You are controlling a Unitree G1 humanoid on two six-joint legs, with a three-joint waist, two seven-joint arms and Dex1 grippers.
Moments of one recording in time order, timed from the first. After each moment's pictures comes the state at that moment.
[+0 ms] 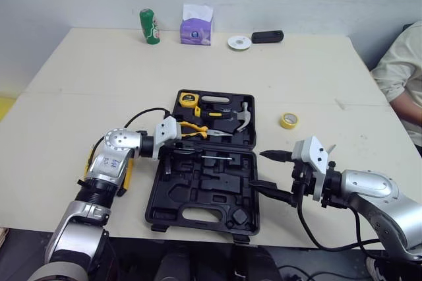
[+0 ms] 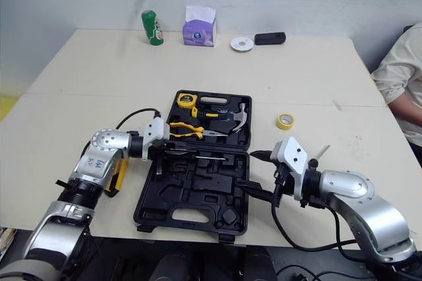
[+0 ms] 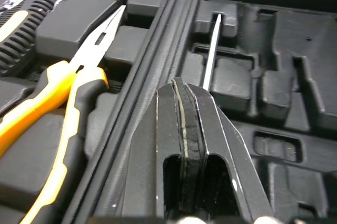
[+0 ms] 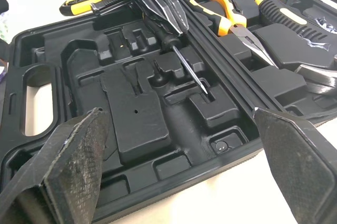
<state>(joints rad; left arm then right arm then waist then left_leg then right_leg) -0.61 0.51 -0.16 0.37 -0.18 0.04 -1.20 -0.07 -0.76 -0.05 -0.56 0.58 0.61 0.84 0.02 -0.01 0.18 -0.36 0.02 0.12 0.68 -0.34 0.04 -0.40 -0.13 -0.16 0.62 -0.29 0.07</state>
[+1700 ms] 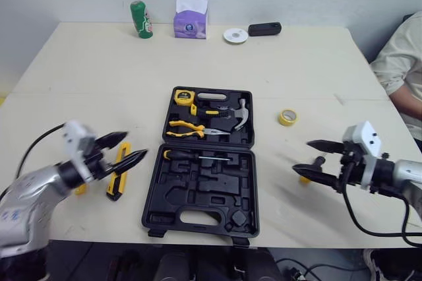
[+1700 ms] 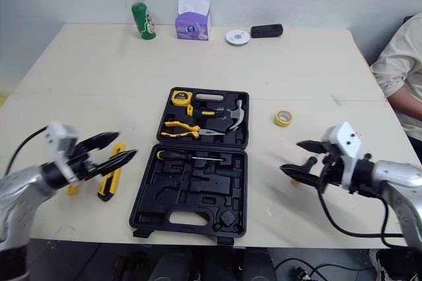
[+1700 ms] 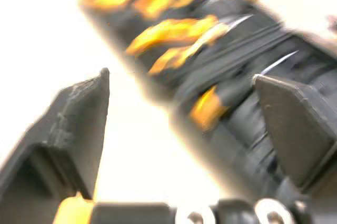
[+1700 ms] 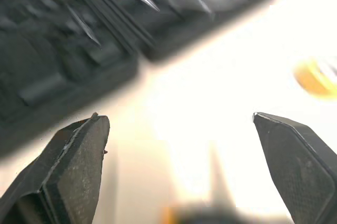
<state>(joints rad) 0.07 0.65 0.54 -0.27 -0.56 0.60 -0.79 -0.01 -0.95 -0.32 -0.26 0.59 0.59 1.00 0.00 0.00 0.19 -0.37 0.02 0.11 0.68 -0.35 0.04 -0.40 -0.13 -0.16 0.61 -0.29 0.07</state>
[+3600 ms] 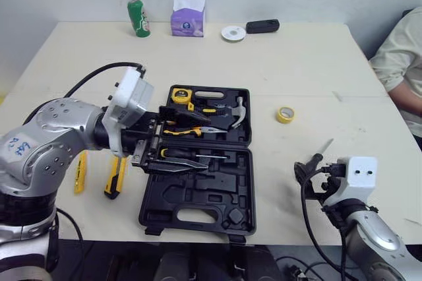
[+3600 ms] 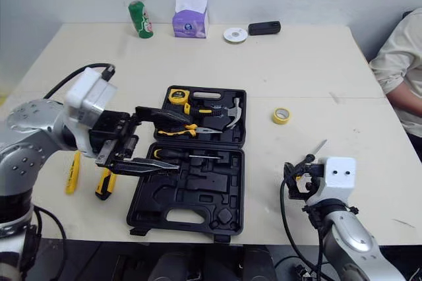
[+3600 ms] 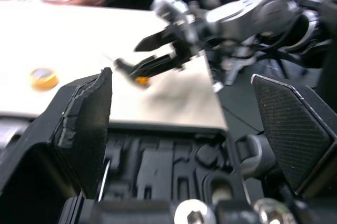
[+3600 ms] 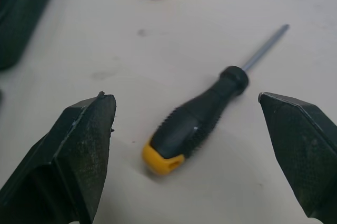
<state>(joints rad) -0.66 0.78 0.05 -0.43 -0.92 0.80 -1.09 0.22 -0.26 -0.25 -0.89 0.50 0.91 -0.14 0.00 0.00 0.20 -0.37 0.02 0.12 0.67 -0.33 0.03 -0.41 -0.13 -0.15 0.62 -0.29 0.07</state>
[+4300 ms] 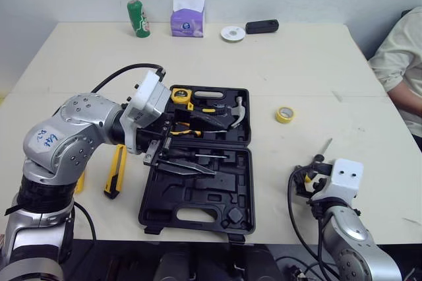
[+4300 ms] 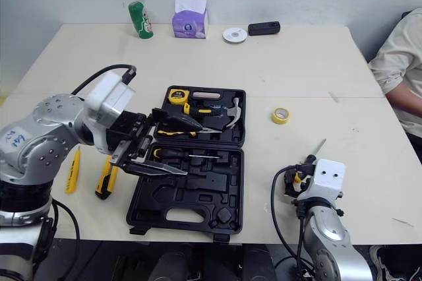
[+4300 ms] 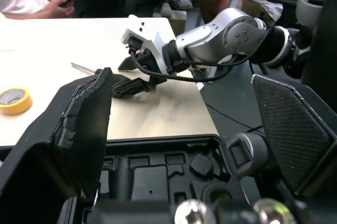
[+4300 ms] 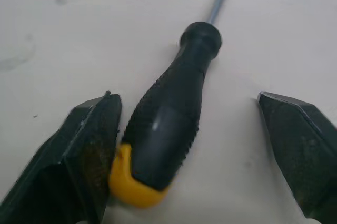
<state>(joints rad) -0.69 0.74 -0.02 -0.35 -0.82 0.73 -1.17 0.17 -0.10 -0.21 -0.74 0.31 0.87 -0.24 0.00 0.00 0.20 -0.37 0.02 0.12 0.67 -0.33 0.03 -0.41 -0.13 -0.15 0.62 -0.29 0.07</state>
